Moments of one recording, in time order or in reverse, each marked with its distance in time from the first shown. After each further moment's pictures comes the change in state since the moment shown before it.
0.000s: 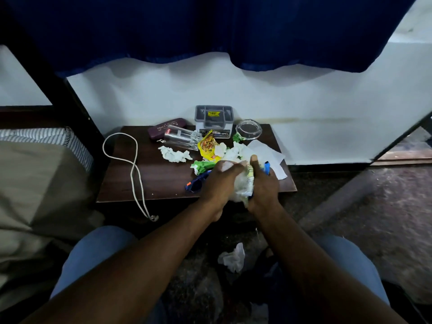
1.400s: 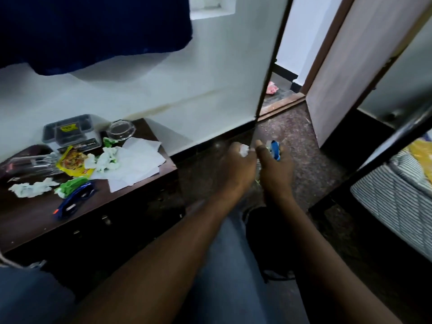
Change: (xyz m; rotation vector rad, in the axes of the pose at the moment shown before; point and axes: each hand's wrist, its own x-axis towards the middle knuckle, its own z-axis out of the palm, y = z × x) left_hand -0.143 -0.031 0.311 0.558 -0.366 0.321; right_hand -0.049 -0.151 -0.308 -0.209 0.429 -0.569
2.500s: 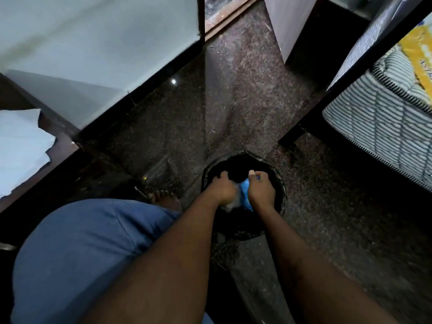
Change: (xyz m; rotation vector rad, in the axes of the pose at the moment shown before) left_hand 0.009 -0.185 0.185 0.625 -0.923 -0.409; right_hand 0.009 0.242 -0.150 -0.703 0.134 0.645
